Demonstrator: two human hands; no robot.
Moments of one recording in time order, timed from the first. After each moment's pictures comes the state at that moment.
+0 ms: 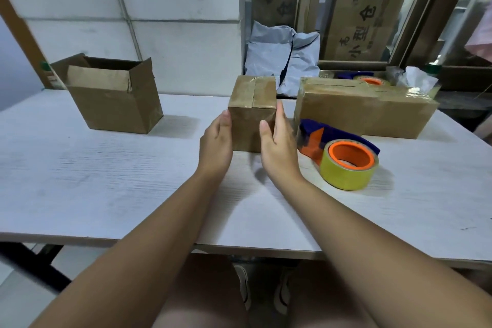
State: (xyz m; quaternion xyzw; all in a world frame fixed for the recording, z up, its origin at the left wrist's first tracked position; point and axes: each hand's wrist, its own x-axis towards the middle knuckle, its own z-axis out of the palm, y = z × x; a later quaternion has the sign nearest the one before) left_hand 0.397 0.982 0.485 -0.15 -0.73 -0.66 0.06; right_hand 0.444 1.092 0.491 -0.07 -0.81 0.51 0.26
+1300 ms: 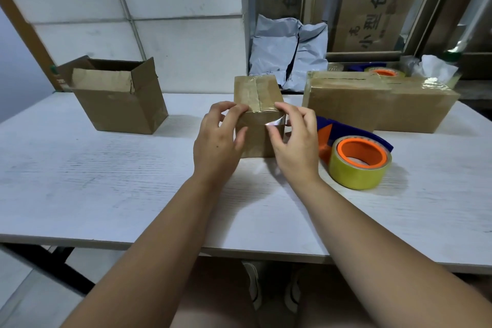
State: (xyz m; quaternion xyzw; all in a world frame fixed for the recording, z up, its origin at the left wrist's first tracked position) left_hand 0.394 0.973 0.482 -0.28 -0.82 -0.36 0.34; right_hand 0.438 1.112 0.475 -0.03 -0.80 0.40 0.45
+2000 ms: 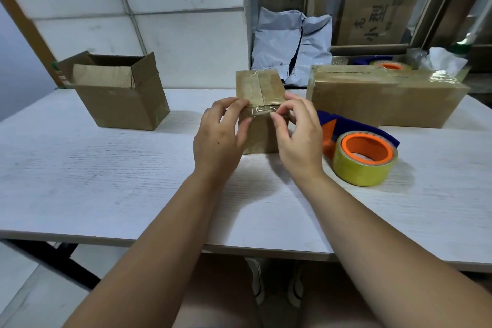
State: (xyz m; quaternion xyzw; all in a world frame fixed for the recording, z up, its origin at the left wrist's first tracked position) left_hand 0.395 0.976 0.486 -0.27 -0.83 -0.32 0.38; right_hand 0.436 1.114 0.479 0.02 -0.78 0.43 0.46
